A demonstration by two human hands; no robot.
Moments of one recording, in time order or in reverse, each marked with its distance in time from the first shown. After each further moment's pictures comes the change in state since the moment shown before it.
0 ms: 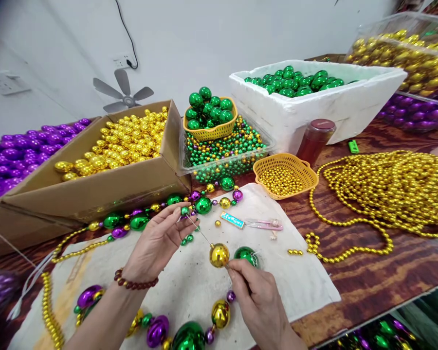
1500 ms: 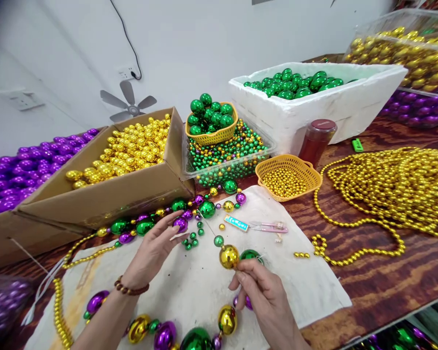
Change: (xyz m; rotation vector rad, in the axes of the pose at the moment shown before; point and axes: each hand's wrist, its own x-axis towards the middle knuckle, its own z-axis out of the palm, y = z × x) left_hand 0.001 -0.006 -0.058 0.390 0.052 0.097; right_hand -0.003 0.009 0.007 0.522 -0.035 0.316
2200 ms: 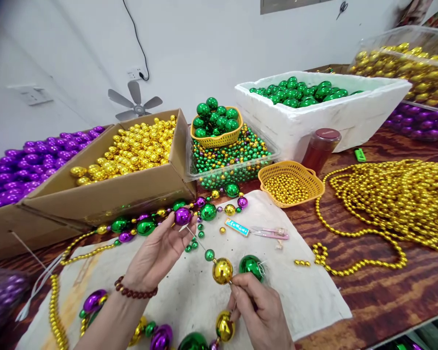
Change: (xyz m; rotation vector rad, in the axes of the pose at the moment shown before) left_hand -0.008 0.027 0.039 -0.698 0.046 -0.170; right_hand -0.008 0.000 0.009 -0.180 -0.002 -0.077
